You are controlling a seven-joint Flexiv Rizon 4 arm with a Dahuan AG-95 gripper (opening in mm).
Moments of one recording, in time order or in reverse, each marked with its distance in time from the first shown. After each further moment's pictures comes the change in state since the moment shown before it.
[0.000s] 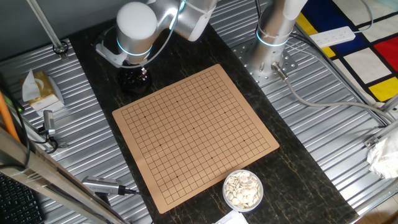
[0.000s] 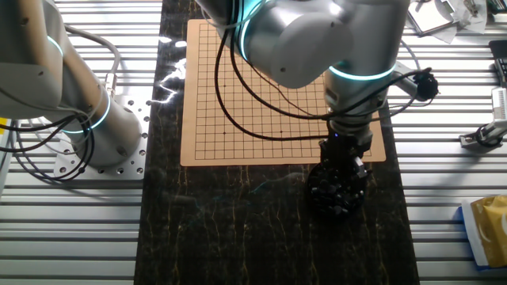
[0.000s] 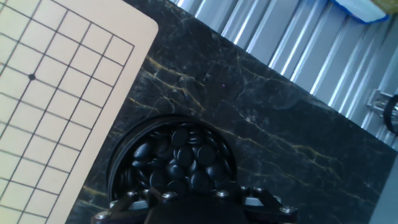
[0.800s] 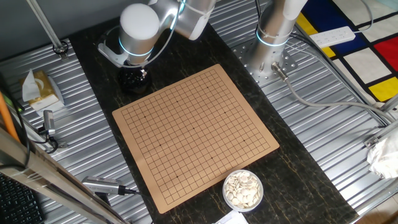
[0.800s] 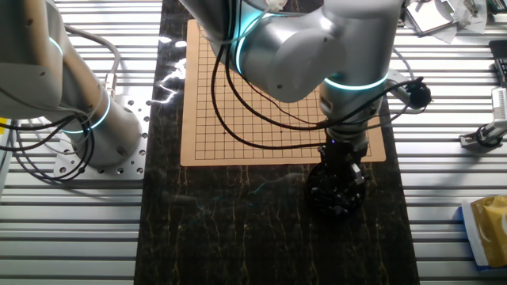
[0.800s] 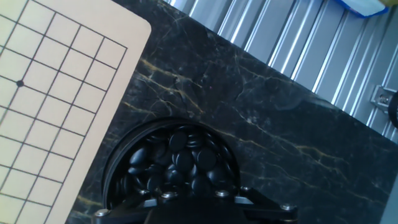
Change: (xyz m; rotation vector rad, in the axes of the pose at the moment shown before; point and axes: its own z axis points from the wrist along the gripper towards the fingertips) arm 0.001 0.000 0.013 0.014 -0.022 0.021
